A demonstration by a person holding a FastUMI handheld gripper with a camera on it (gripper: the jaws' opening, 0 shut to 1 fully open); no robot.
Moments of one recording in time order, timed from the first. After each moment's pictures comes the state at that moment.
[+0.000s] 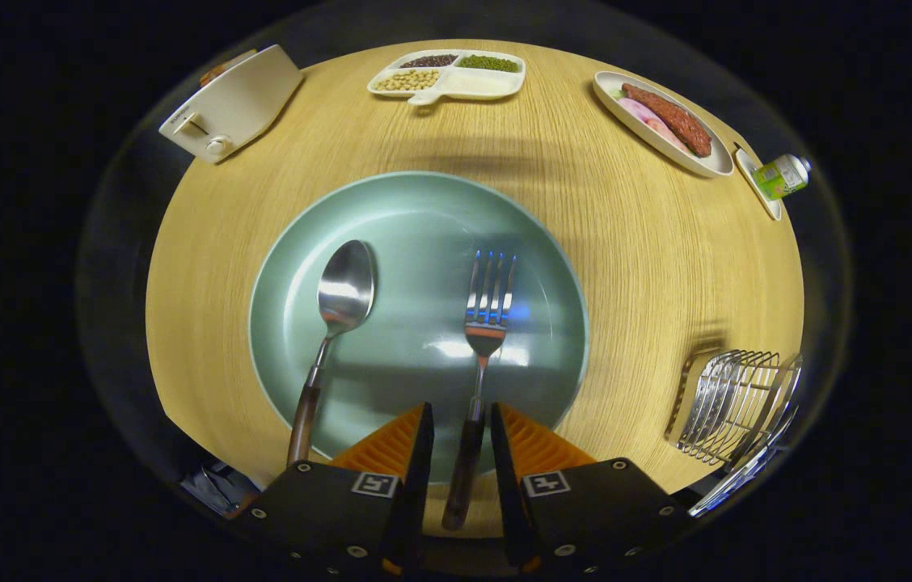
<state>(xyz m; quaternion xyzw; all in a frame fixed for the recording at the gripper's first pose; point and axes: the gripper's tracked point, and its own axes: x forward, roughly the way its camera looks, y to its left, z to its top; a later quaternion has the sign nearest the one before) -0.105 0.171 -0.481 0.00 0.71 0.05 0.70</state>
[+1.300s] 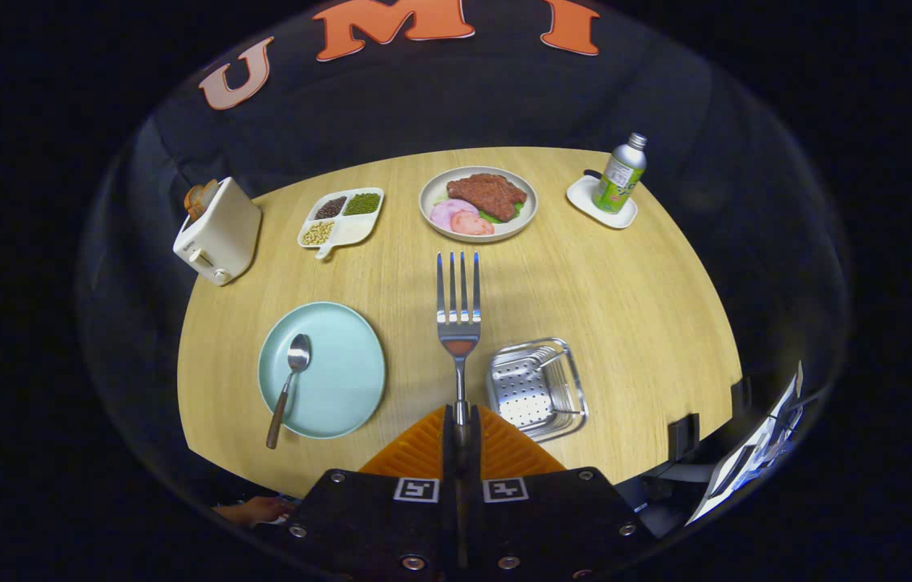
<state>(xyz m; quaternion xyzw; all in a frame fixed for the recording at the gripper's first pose) -0.114 -0.013 -0.340 0.06 0.57 -0.04 0.82</state>
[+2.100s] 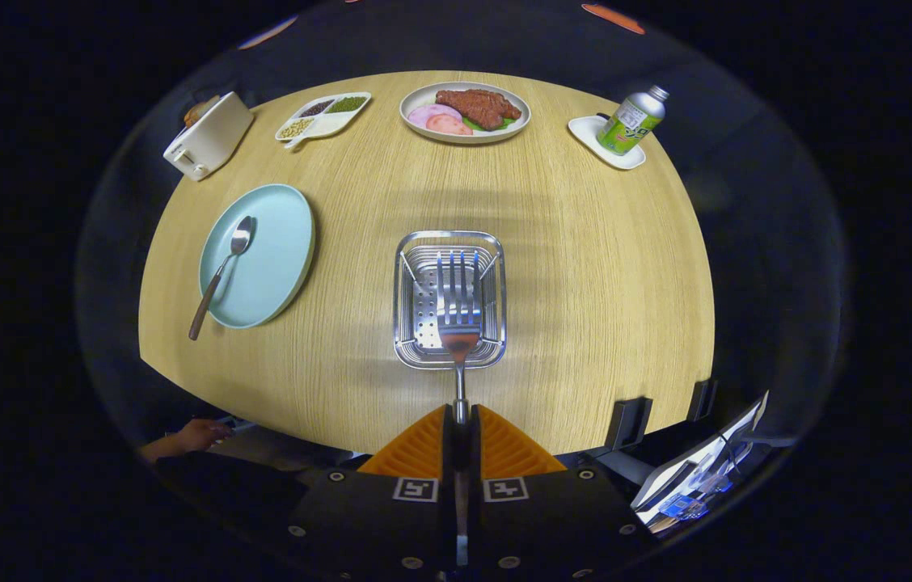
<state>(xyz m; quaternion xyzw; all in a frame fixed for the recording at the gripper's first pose) -0.177 -0.071 -0.380 -0.03 0.69 0.02 0.72</state>
